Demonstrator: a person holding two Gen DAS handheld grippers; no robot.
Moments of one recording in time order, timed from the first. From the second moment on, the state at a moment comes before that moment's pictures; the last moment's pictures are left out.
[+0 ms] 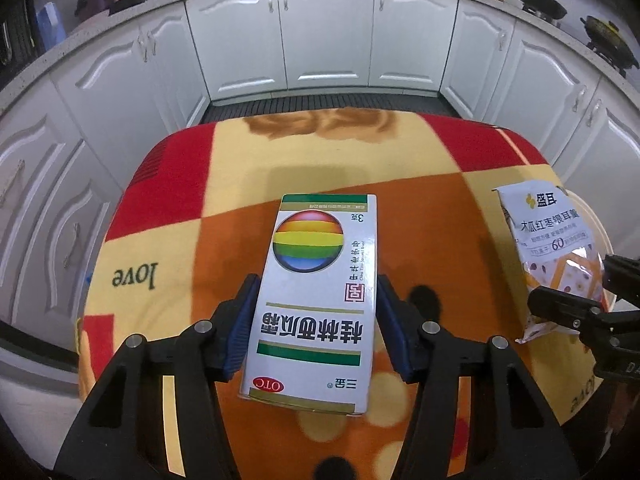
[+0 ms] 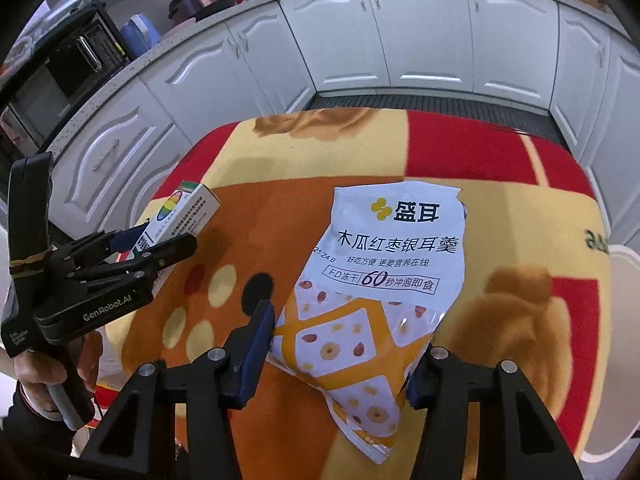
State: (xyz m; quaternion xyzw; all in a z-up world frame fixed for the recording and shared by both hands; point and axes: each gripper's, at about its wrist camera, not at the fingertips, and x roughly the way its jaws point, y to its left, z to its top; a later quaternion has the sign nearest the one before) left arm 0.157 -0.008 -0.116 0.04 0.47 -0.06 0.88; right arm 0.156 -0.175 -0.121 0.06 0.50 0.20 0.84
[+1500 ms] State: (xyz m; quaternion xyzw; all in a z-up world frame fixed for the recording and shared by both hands) left arm 0.157 -0.334 -0.128 0.06 0.50 -0.30 0.81; right arm 0.111 -0.479 -0.173 0.20 0.51 -0.02 0.84
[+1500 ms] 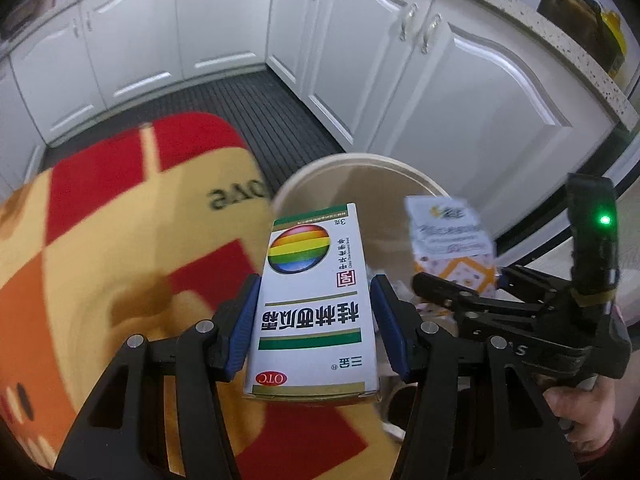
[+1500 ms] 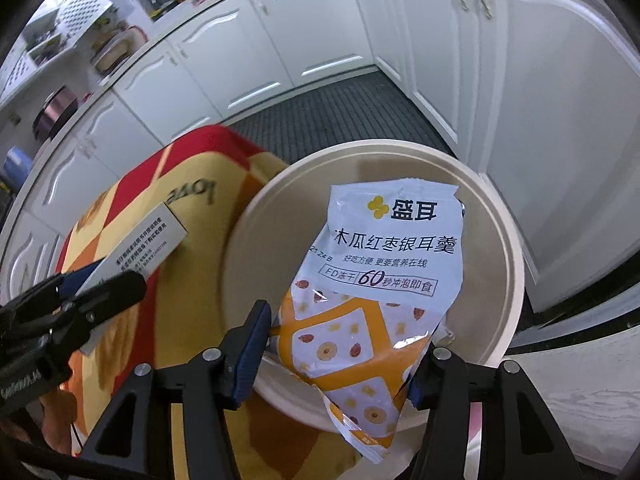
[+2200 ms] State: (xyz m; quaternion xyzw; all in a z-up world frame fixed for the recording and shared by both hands) left arm 0.147 -0.313 -0.119 0.02 0.48 -0.27 0.84; right arm 0.073 -0.482 -0.172 0.22 0.49 -0.05 0.85
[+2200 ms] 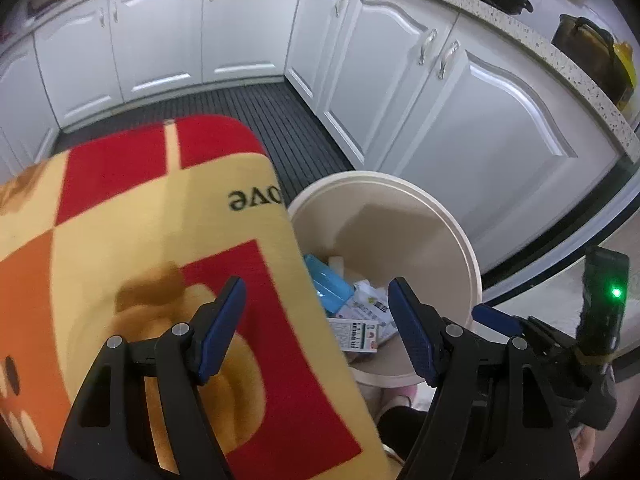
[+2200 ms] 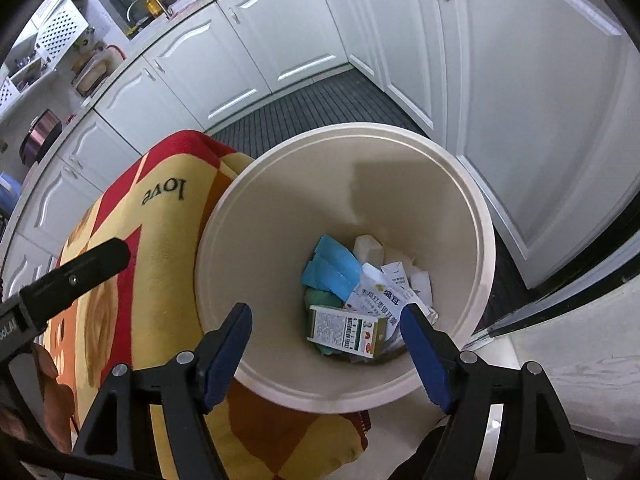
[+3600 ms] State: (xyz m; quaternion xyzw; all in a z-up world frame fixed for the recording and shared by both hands) left arm 0.015 -0.203 -0.011 0.01 0.25 -0.20 0.95; right arm -0.049 -0.381 -0.020 0.11 0.25 -0.11 0.96
